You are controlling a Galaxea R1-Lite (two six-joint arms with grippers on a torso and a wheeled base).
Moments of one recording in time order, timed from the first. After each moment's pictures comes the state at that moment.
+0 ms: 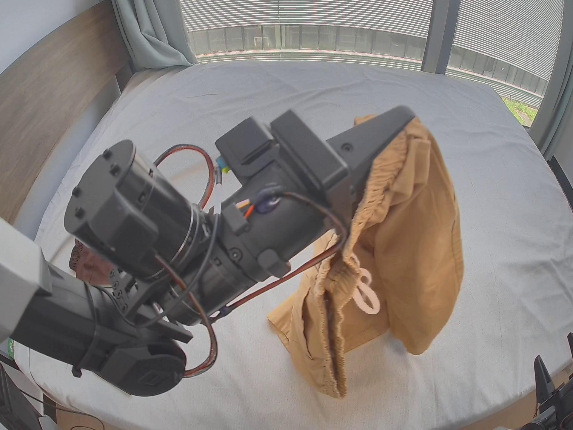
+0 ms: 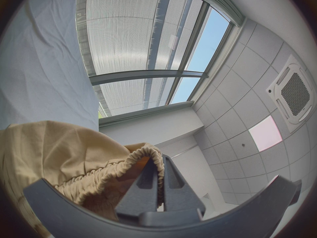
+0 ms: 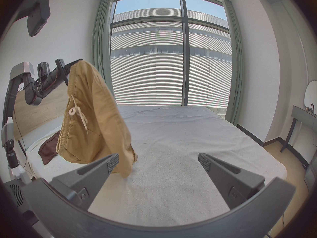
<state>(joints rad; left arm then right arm) -0.90 1.86 -0.90 -1.49 -0.26 -1.18 0.00 0.02 -0.02 0.00 0.01 -0.02</state>
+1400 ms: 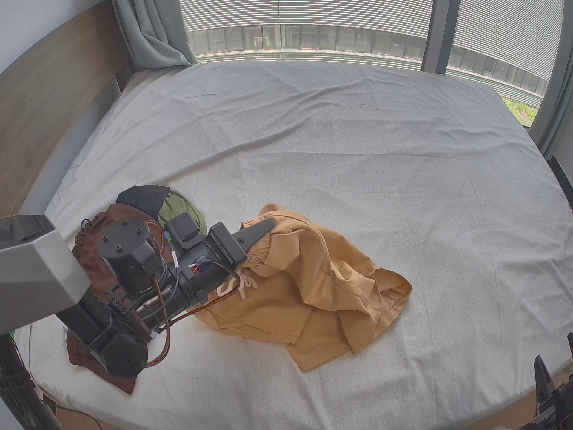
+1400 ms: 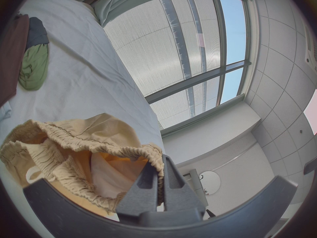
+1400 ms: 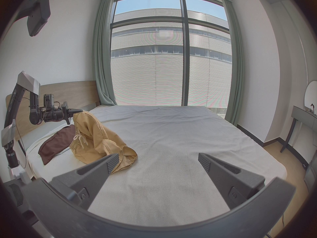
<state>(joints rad) -0.54 2.01 -0.56 -1.55 -0.27 -0.96 0.00 0.02 -0.02 0.00 0.01 -0.02</state>
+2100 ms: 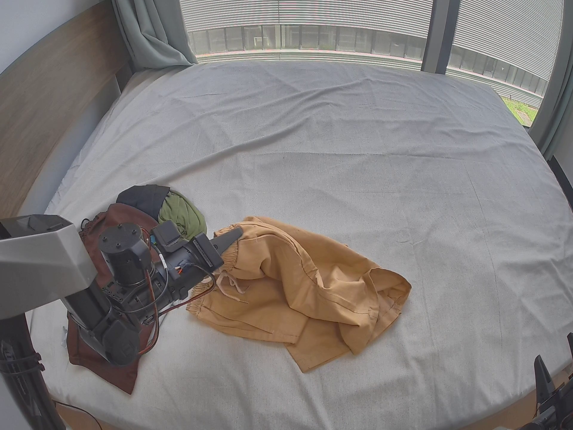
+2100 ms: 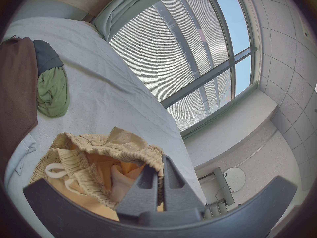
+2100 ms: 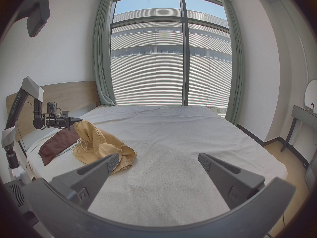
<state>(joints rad) -0.39 2.10 -0.56 -1.55 -0.30 -0.79 -0.01 0.02 -0.02 0.00 0.02 -0.01</state>
